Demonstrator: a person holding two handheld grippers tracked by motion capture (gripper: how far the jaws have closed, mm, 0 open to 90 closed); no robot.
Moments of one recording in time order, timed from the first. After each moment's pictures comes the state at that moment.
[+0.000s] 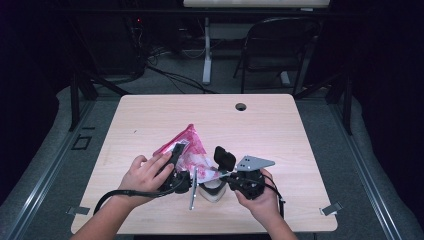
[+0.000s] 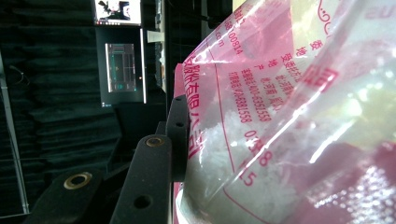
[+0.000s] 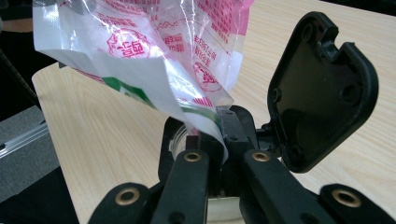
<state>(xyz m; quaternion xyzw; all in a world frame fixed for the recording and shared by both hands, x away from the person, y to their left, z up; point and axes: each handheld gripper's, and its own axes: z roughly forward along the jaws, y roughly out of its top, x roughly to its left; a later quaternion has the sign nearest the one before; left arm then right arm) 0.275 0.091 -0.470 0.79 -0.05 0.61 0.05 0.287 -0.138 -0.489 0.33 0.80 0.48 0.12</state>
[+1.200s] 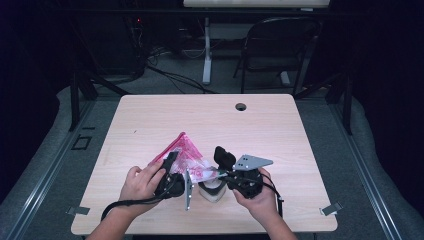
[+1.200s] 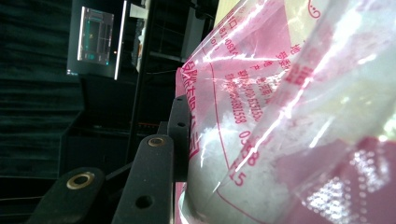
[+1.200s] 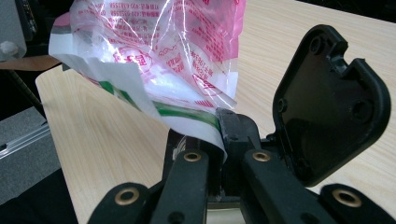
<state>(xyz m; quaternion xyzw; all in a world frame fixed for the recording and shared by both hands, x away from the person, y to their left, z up) 0.272 0.105 -0.493 0.81 0.05 0.57 0.10 0.289 -0.133 -0.488 0.32 0.80 0.49 0.12</state>
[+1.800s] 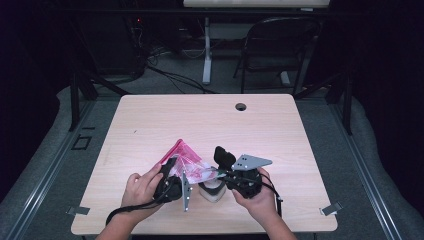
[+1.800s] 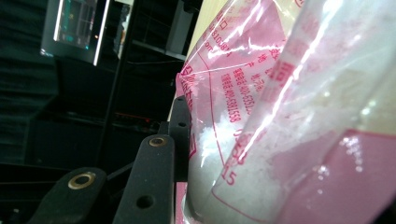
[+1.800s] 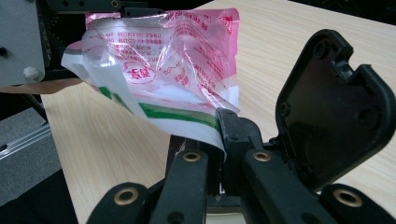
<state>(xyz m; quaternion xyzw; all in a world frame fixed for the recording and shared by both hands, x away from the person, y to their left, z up) 0.269 0.110 -0.509 0.83 0.10 0.54 0.14 0.289 -0.130 -0.487 0.32 0.80 0.49 0.12</state>
